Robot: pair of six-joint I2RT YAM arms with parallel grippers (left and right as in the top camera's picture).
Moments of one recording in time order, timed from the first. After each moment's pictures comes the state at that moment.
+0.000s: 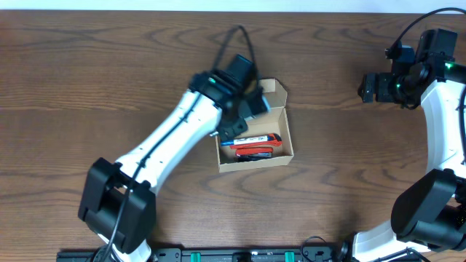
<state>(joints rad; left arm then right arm) -0.63 1.84 1.55 -1.06 0.03 0.58 -0.28 1.74 1.52 -0.96 -0.13 -0.20</state>
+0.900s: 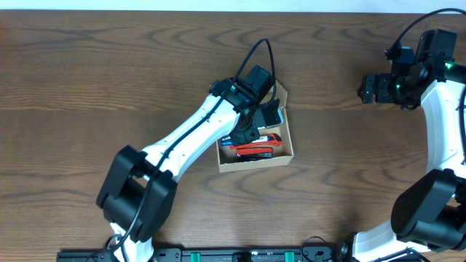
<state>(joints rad) -0.68 1.94 1.55 -0.99 0.06 0.62 -0.28 1.74 1.52 -0.98 -0.13 -0.20</state>
